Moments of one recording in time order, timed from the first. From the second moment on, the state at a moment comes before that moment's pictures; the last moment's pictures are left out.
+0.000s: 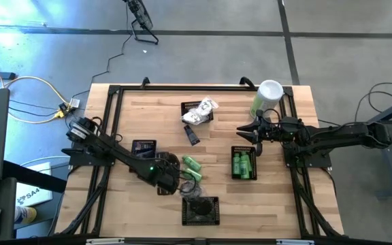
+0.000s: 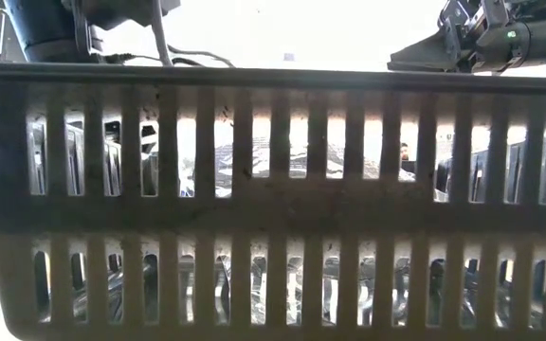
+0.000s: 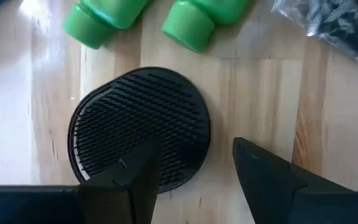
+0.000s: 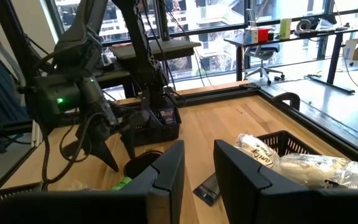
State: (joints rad) left arm -0.45 1.75 1.02 -0.59 -0.39 -0.44; right arm -0.09 0.73 0.27 0.42 0.02 0.13
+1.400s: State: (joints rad) left arm -0.45 1.79 1.01 -0.57 -0.43 -0.51; right arm -0.09 0.73 0.27 0.42 0.02 0.13
